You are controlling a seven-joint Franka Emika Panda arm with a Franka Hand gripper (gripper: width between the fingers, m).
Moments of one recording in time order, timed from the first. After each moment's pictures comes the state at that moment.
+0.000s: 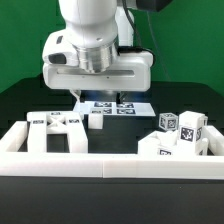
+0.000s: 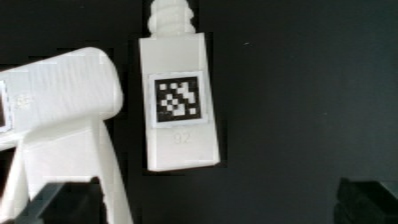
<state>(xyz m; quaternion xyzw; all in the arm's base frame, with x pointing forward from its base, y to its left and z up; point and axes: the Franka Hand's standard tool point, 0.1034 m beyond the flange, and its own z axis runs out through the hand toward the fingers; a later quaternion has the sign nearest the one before) 0.459 -0.065 0.053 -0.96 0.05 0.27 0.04</state>
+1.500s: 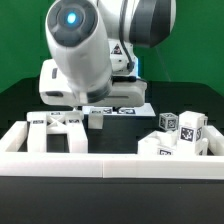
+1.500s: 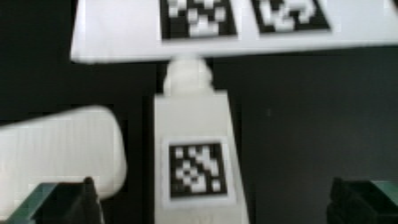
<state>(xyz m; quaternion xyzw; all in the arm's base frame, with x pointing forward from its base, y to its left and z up) 0.443 -0.066 0.028 -0.90 0.05 0.43 0.04</state>
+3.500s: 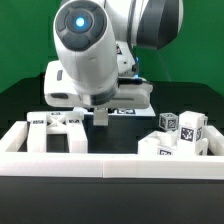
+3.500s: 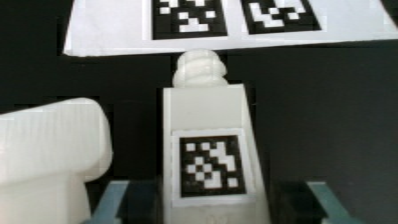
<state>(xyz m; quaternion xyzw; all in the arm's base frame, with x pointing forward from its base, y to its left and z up) 0.455 -0.056 0.047 -0.91 0.05 0.42 0.04</state>
